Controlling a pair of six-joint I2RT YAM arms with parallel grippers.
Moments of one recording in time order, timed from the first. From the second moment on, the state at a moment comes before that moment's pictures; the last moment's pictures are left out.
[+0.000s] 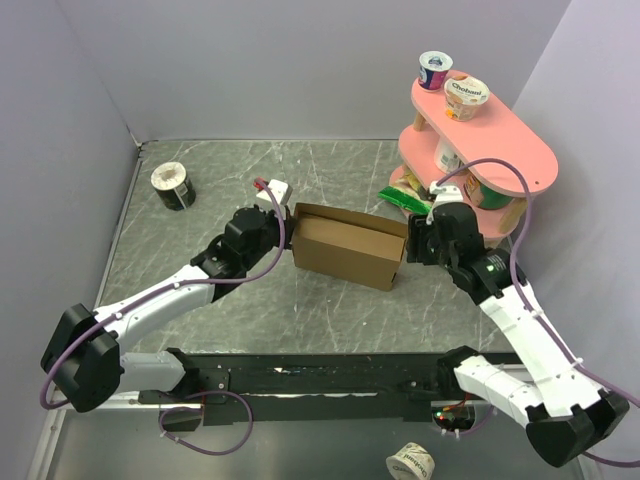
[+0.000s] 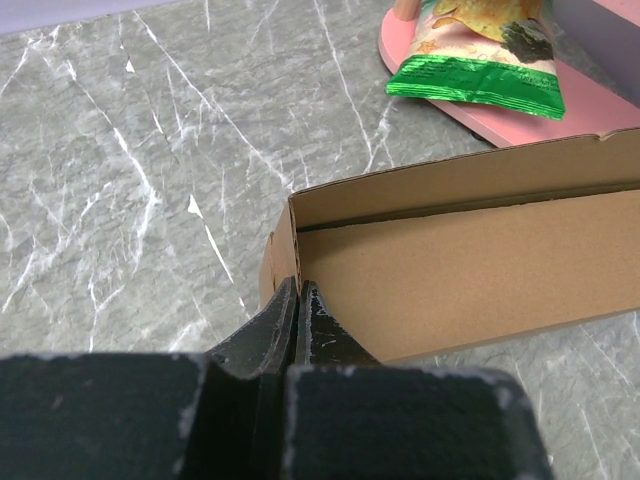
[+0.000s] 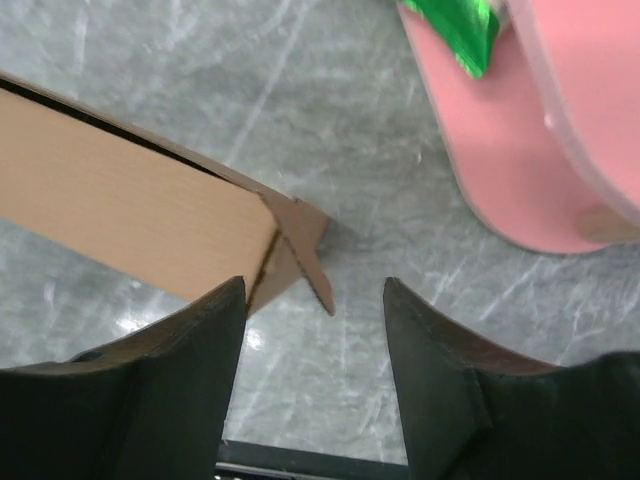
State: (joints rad) left arm -0.72 1.25 0.81 0.19 -0.16 -0.21; right arm 0.42 0.91 1.03 -0.78 0.23 0.25
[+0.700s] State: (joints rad) left arm -0.71 1.24 0.83 0.13 -0.16 -0.20; right arm 0.38 0.96 0.99 -0.72 0.10 0.24
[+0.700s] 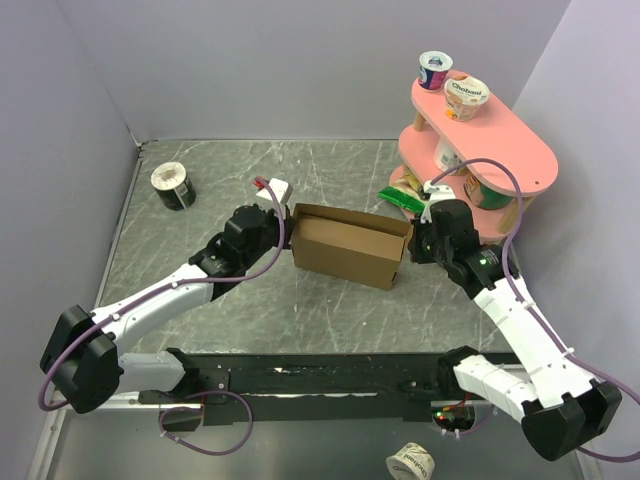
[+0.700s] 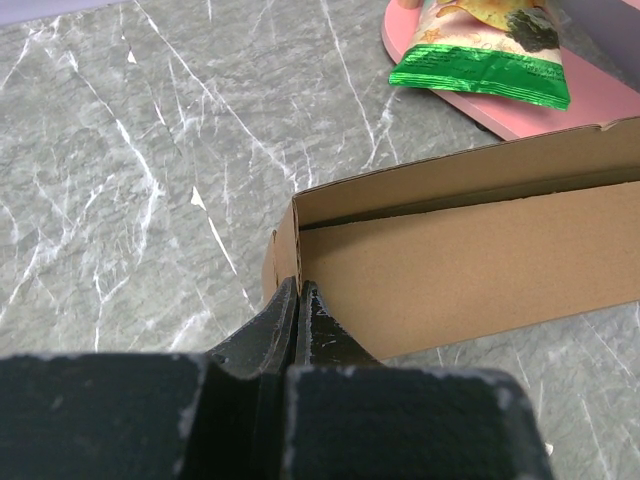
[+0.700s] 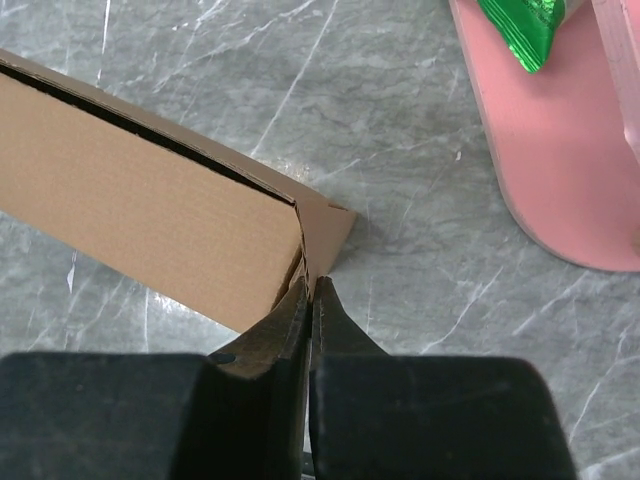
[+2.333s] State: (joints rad) left arm -0.73 1.27 0.85 0.12 -0.28 -0.23; right arm 0.39 0.98 0.94 -0.57 0.19 0.38
